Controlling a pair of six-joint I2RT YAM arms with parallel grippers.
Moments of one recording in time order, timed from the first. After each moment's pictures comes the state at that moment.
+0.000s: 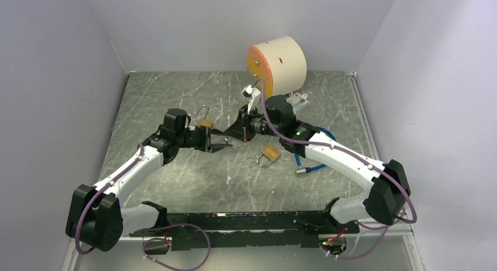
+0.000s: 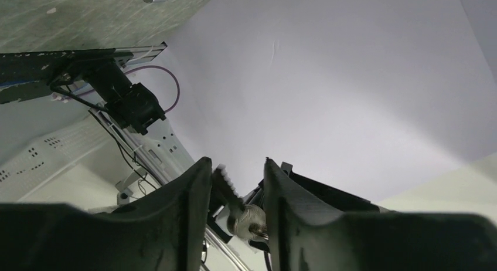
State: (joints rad) left arm -0.36 1.18 0.73 -0.19 0.79 -1.92; right arm 0.80 1.36 1.09 0.00 -0.42 0.43
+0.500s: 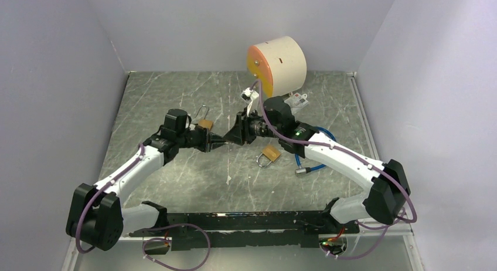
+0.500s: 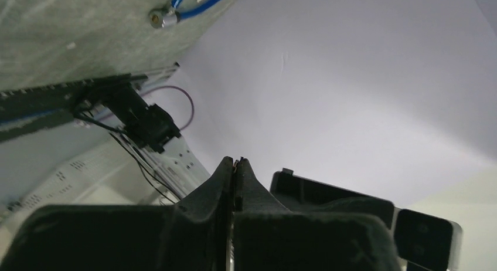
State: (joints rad) left arm -0.36 1.18 0.72 -0.16 0.76 -1.86; right arm 0.81 1.37 1.09 -0.05 -0.42 0.44
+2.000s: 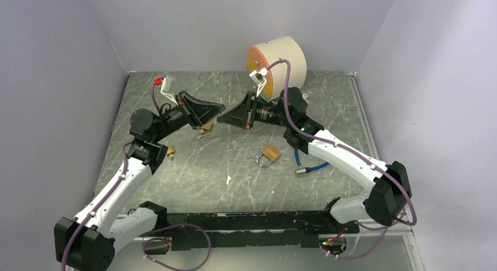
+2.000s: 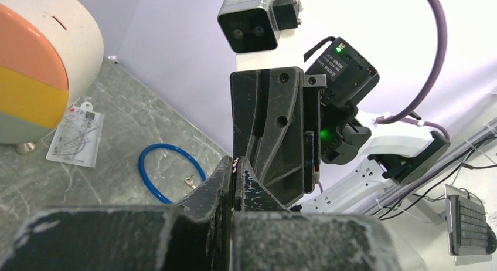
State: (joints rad) left arm -0.36 0.97 0.78 0.55 0.68 -0.85; right arm 0.75 1.36 1.12 0.33 -0.62 0.81
